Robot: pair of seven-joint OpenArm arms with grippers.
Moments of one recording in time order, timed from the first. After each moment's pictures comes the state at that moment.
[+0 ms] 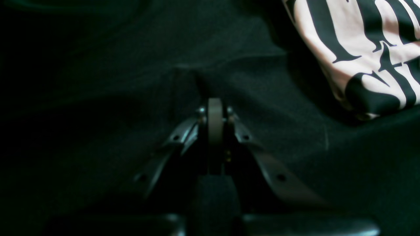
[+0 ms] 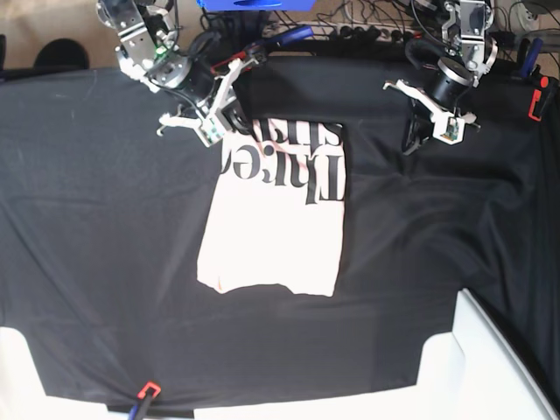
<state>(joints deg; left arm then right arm) 18.9 -13.8 -16.8 60.7 11.4 -33.3 -25.7 -19.4 6.8 -18.6 78.8 -2.7 19.0 -7.6</state>
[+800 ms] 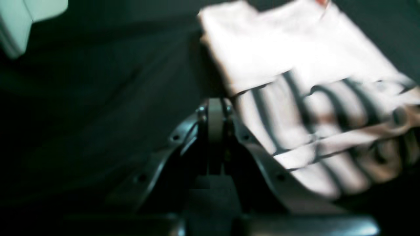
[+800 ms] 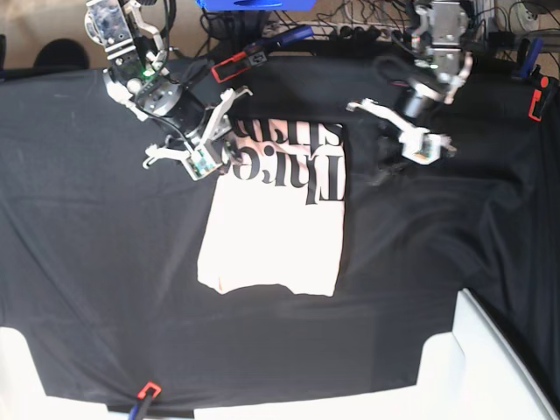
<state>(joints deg) 18.3 -6.9 -12.1 70.2 11.2 -33.3 -25.8 -17.6 6.8 -15.3 85.6 -2.6 19.0 -10.3</state>
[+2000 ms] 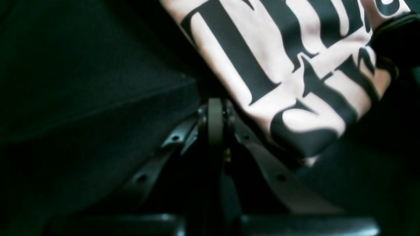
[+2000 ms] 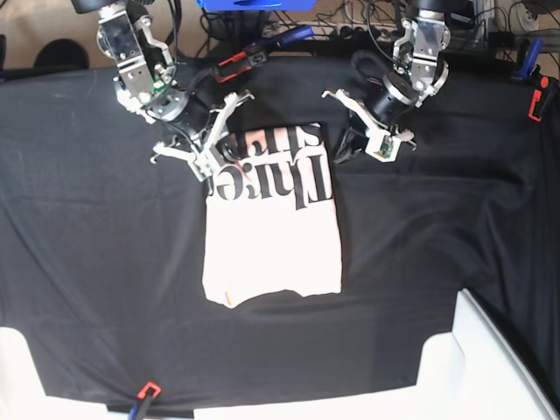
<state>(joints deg) 11.6 -8.4 -5.0 55.8 11.2 -33.3 -21.3 -13.8 4.5 -14.7 74.5 -2.6 19.4 -9.6</state>
